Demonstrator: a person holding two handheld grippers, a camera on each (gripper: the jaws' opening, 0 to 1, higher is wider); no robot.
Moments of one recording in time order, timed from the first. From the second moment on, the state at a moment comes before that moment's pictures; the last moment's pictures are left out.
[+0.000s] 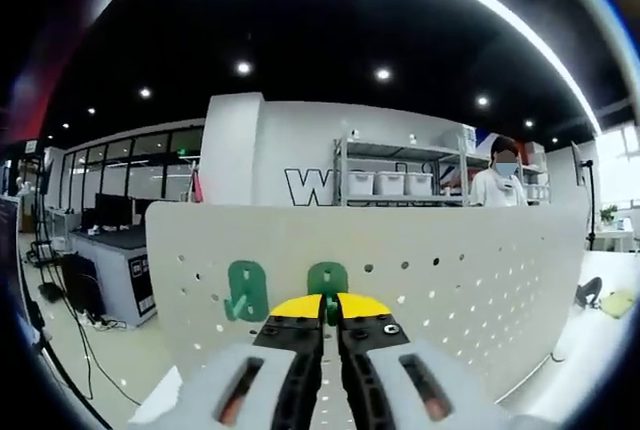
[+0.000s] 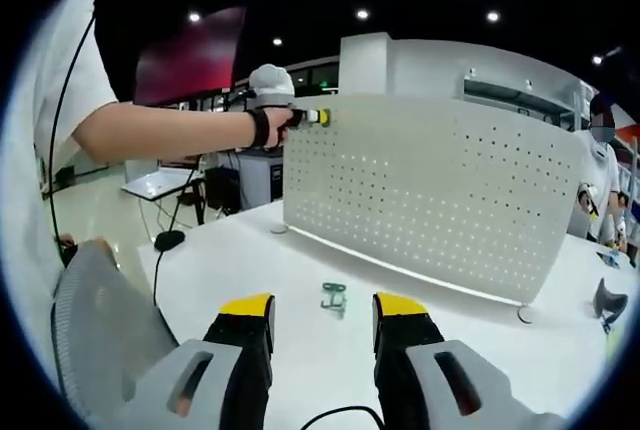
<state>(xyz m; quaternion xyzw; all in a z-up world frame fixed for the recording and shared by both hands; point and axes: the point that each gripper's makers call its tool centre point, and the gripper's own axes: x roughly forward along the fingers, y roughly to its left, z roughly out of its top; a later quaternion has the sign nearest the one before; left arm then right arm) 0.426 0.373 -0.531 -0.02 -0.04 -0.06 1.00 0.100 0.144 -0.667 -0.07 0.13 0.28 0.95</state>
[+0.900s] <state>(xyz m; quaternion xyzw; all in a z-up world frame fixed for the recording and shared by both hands) 0.386 0.375 -0.553 -0.01 0.01 -0.10 0.99 0.105 0.148 -0.662 -0.07 0.12 0.29 0.95</state>
